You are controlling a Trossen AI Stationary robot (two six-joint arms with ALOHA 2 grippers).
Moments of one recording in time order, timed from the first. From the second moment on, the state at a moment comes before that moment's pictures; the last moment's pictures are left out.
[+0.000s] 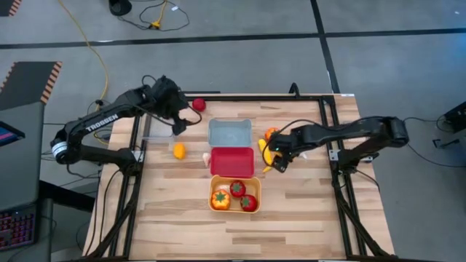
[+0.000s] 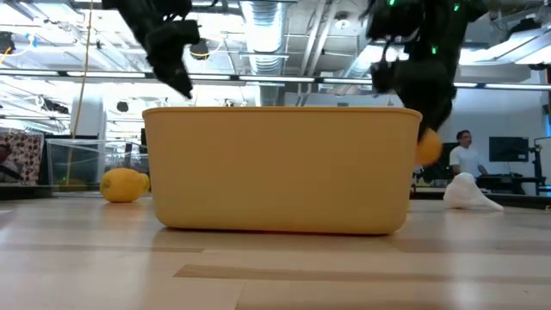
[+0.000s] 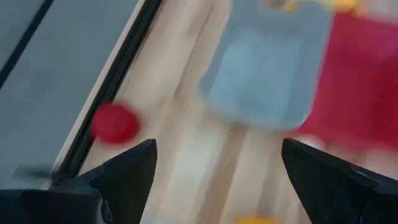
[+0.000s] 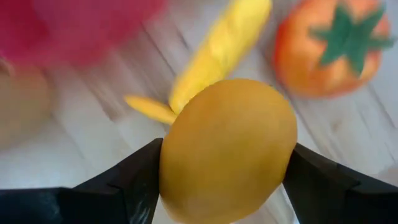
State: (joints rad) left arm 0.62 1.18 1.11 -0.82 0.13 0.25; right arm -0.05 1.38 0.95 -0.86 0.13 0.52
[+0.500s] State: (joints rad) left arm 0.26 1.18 1.11 -0.33 0.04 0.31; right arm -0.07 1.21 0.96 -0.18 0.07 0.52
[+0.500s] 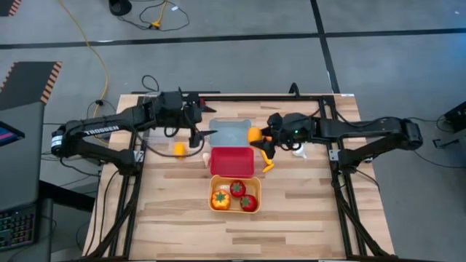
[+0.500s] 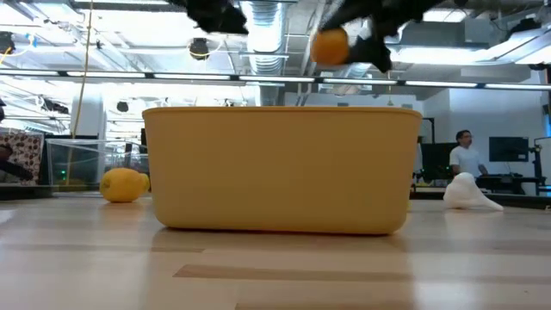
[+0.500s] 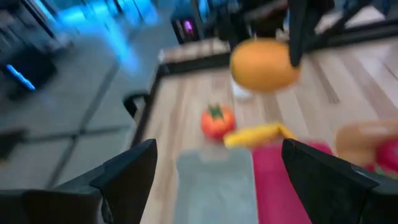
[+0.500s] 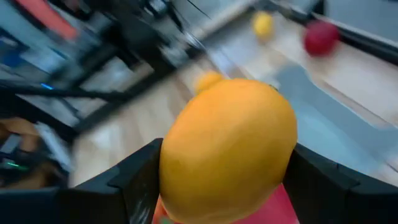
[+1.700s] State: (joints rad) left arm 0.09 1.36 1.11 0.11 0.09 -0.39; right arm 0.08 1.23 0.96 0.17 0.26 -0.11
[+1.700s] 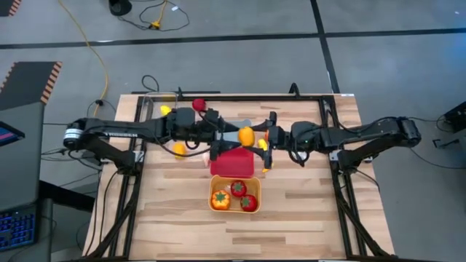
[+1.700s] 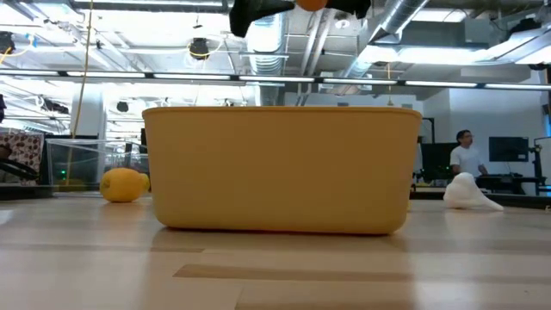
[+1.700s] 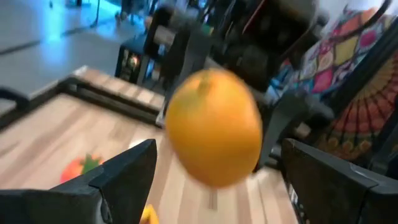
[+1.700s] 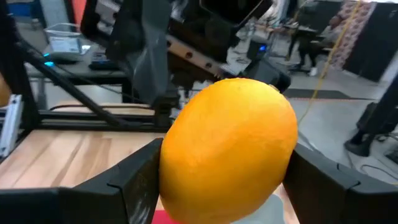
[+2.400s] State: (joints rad) left arm 0.08 1.45 1.11 0.26 0.05 -0.39; right arm 0.08 1.23 0.96 0.16 0.27 -0.11
